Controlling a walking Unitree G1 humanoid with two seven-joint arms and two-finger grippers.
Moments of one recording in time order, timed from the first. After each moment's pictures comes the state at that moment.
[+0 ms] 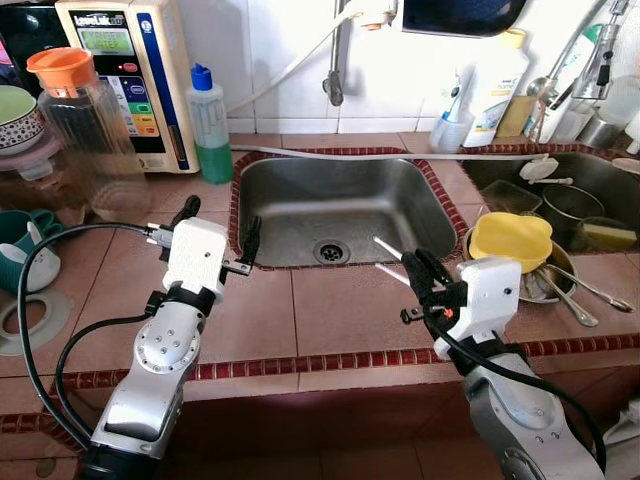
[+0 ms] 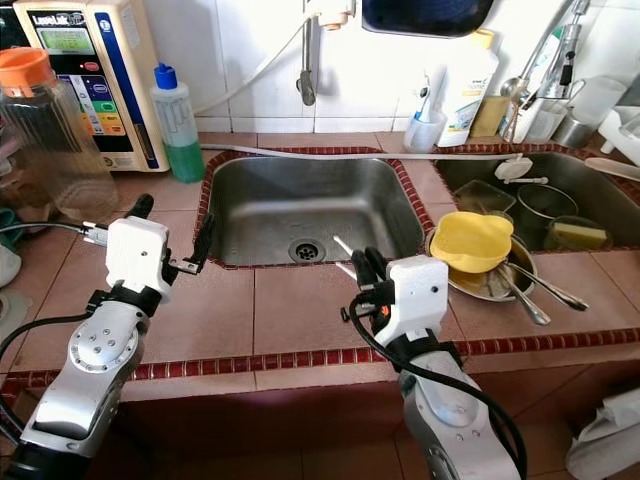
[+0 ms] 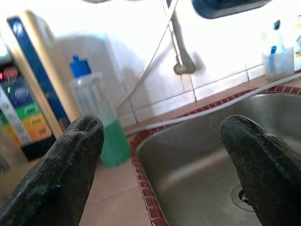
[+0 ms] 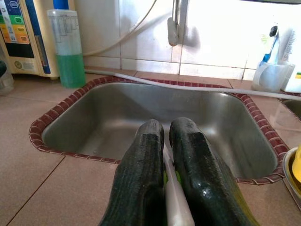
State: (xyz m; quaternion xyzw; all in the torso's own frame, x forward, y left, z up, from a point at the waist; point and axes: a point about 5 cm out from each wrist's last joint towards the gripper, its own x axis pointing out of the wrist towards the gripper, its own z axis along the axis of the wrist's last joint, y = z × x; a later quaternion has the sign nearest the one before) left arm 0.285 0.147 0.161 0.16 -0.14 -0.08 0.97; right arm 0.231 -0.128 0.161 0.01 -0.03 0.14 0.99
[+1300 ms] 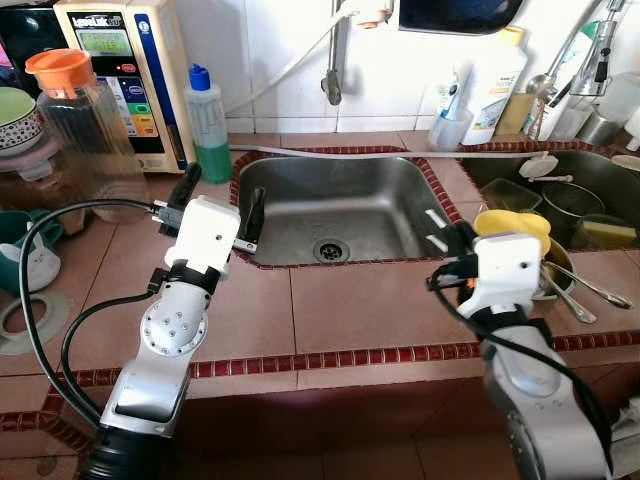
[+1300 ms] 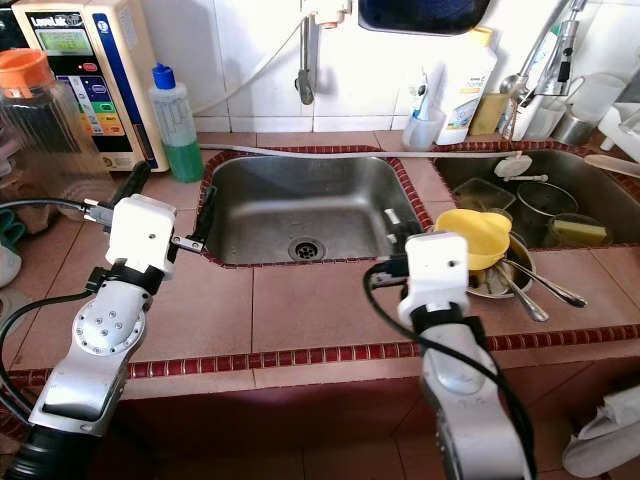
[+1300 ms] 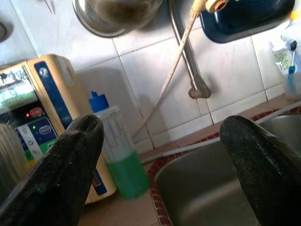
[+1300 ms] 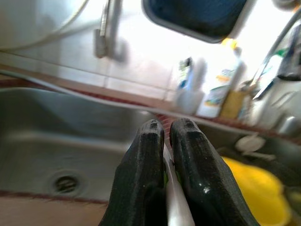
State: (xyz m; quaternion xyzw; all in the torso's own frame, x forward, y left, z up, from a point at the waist) left arm 0.298 0.141 0.185 0.18 -0.19 -0.06 0.96; right arm 0.263 -0.166 0.177 -0.12 -0.08 0.00 0.99
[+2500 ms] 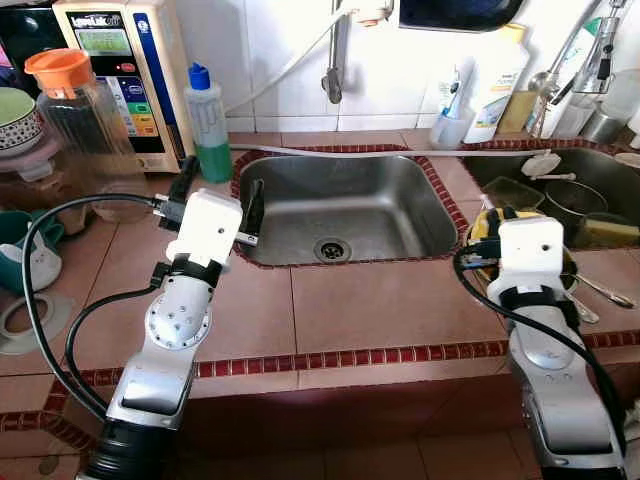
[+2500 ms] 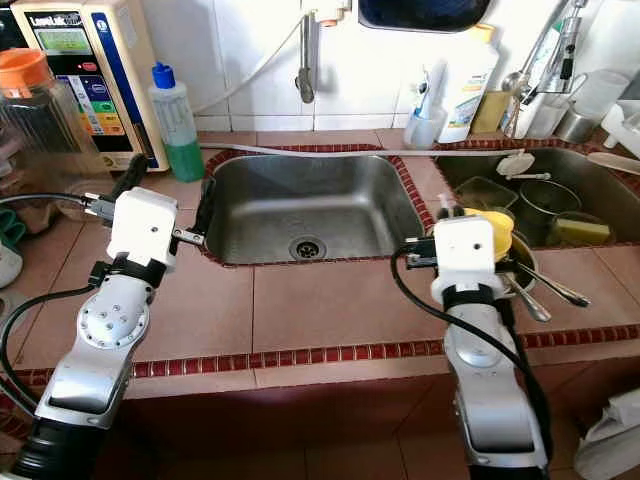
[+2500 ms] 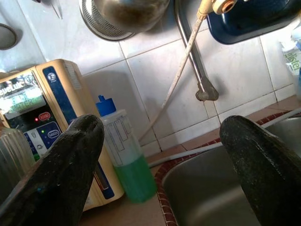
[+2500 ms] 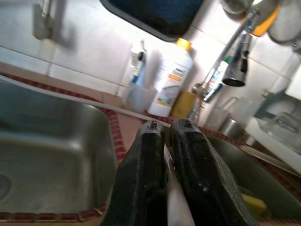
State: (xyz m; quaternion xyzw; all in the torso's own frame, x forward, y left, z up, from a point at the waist) left arm 0.300 0.141 0.188 0.19 -0.19 -0.04 0.96; right arm 0.281 -0.198 0.172 -0.18 -0.08 -0.09 0.98
